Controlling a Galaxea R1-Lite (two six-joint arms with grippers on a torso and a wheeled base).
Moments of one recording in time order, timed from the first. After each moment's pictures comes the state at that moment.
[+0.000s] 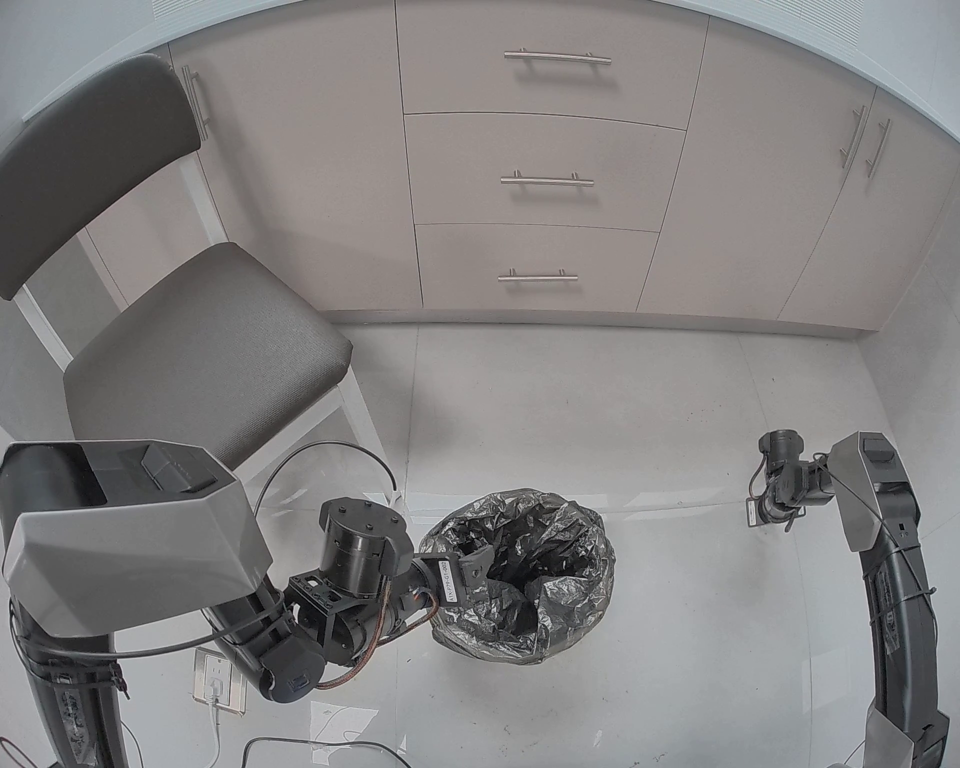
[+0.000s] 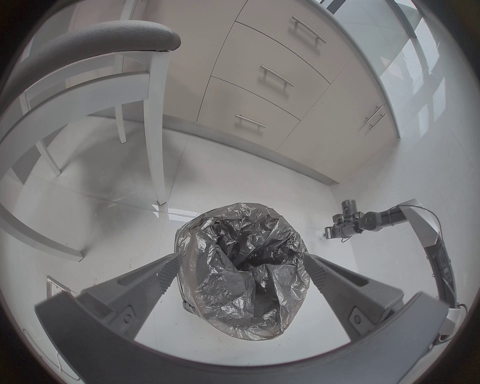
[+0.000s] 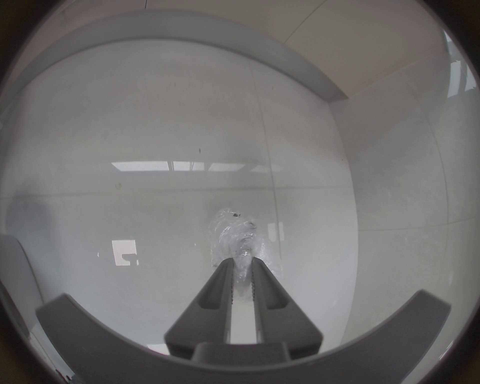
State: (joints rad) left arm -0.65 2.23 -0.65 -1.10 0.13 -0.50; right arm -0.16 2.92 -2.00 -0.01 -0.39 -0.12
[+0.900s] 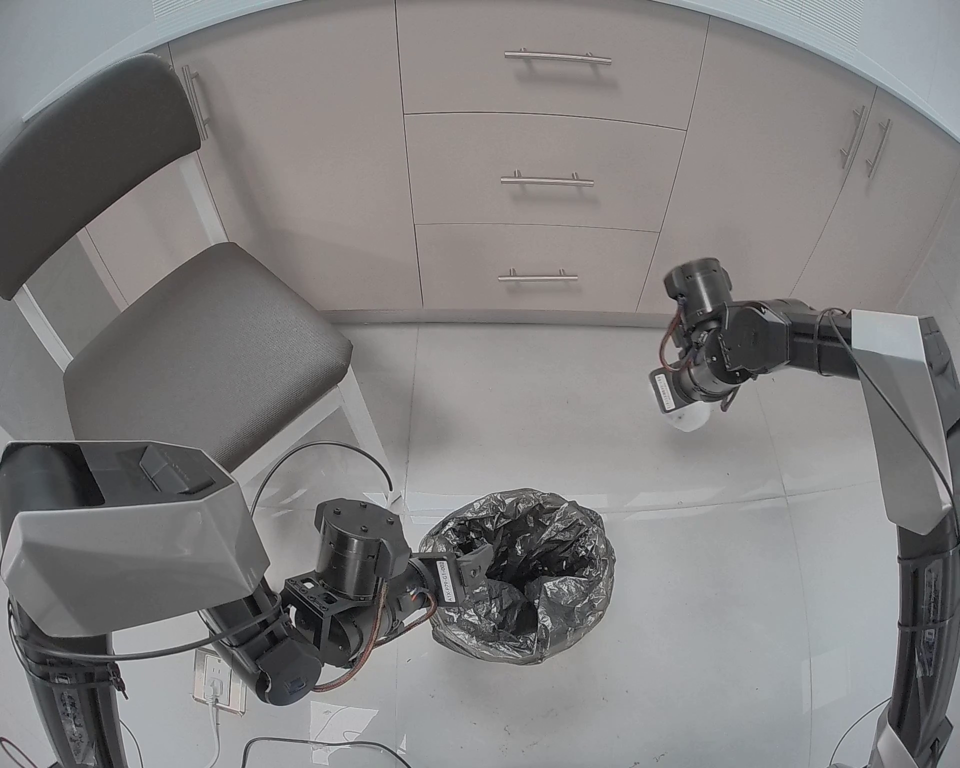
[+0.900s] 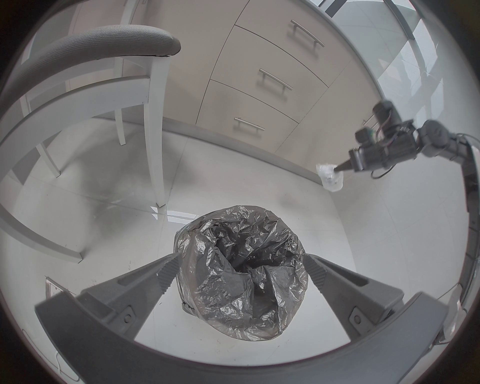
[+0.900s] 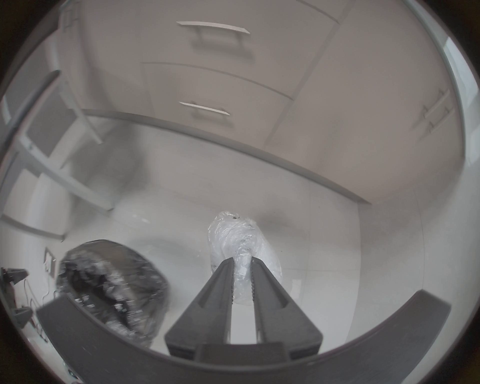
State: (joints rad) left arm -0.65 2.22 -0.63 -1.13 0.13 -0.49; right arm 0.30 2.37 -2.00 0.35 -0.40 -0.11
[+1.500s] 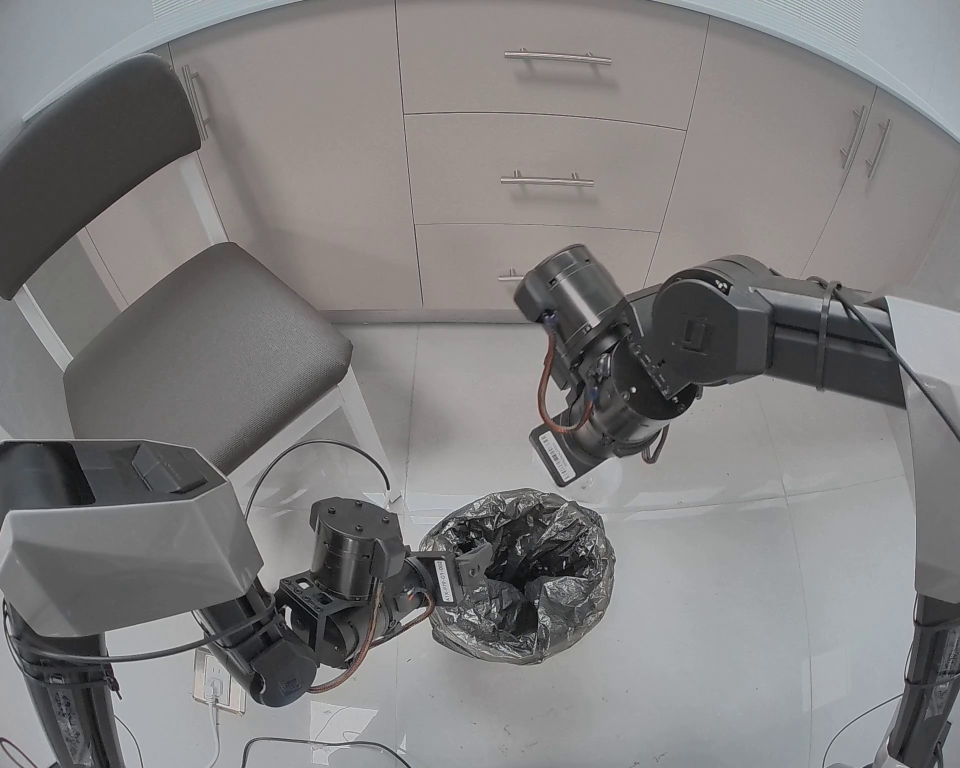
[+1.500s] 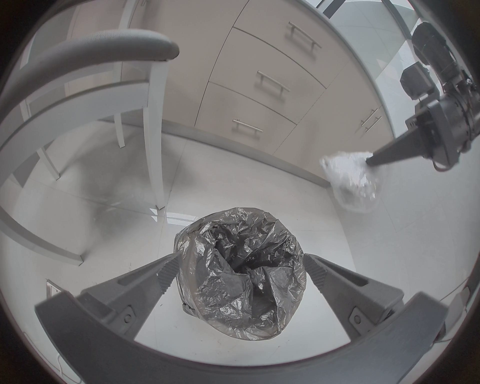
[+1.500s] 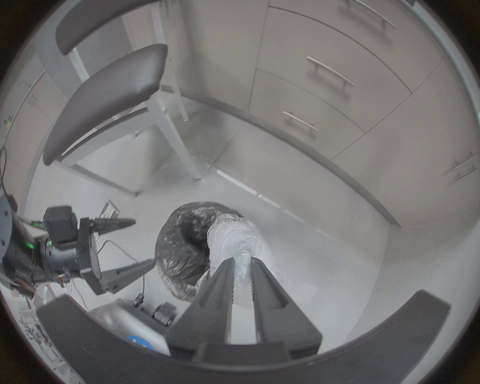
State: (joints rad) left arm -0.65 2.21 -0.62 -1.14 0.13 -0.48; right arm 0.71 2.22 -2.00 0.72 -0.42 0.03
